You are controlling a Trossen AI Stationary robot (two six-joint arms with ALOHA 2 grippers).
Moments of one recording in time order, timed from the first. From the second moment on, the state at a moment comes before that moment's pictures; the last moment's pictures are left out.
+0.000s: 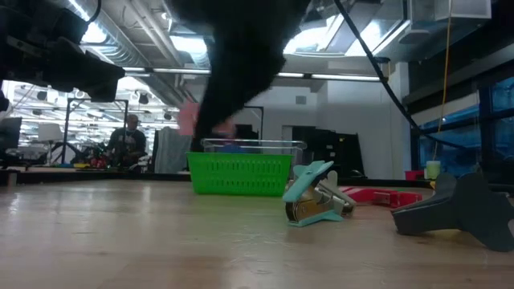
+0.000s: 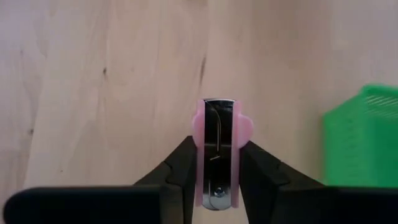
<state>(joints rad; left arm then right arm) -0.01 0.11 0.01 0.03 0.07 0.02 0.34 2.19 1.79 -0.68 0.26 0.20</state>
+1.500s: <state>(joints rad) -0.01 0.12 0.01 0.03 0.07 0.02 -0.04 2.19 1.79 -0.67 0.00 -0.27</state>
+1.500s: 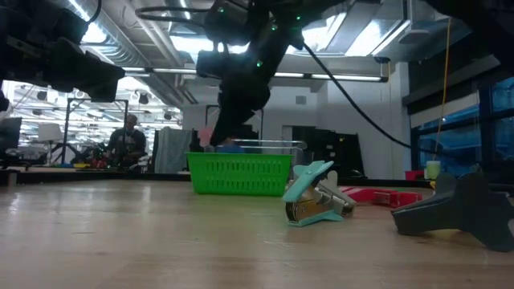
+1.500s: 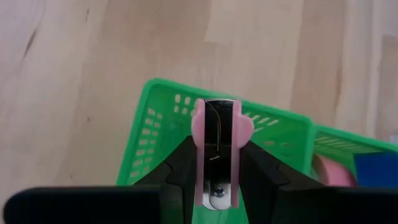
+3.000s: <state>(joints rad) -0.01 0.12 0.01 0.03 0.07 0.02 -0.15 2.19 1.79 -0.85 -0.16 -0.32</state>
